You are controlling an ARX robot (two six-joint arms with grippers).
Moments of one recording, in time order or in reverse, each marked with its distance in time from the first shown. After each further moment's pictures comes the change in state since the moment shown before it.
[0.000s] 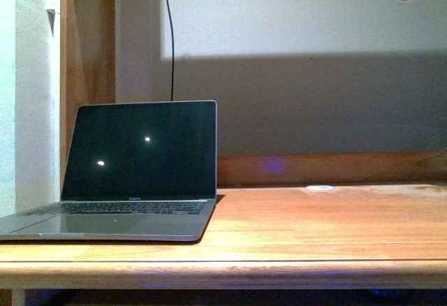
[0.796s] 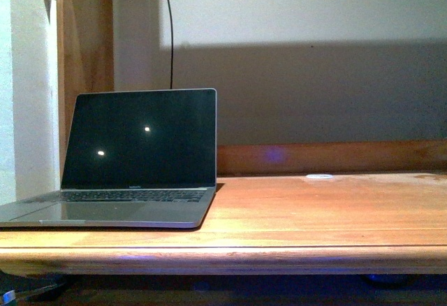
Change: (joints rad) left arm -0.015 0.616 0.315 0.443 0.151 0.299; right arm 0.000 0.000 0.000 0.000 0.000 0.000
